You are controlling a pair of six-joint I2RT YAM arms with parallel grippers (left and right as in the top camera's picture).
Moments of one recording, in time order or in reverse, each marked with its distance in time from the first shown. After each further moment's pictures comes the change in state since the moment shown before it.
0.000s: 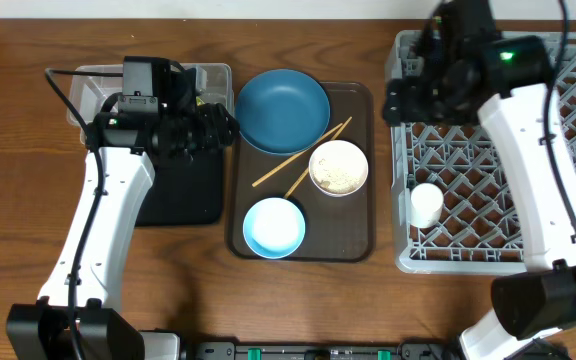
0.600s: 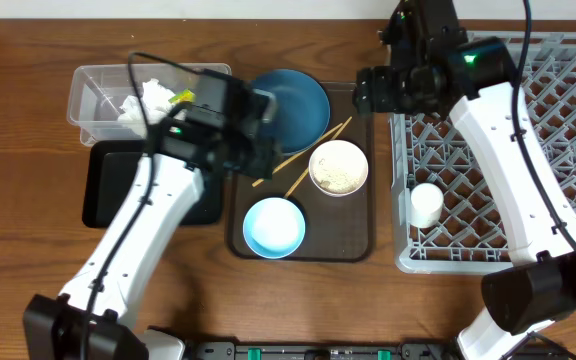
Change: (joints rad) left arm -0.292 0.003 0.000 -0.055 -0.161 0.250; right arm 0.067 0.037 0.000 0.140 0.000 0.062
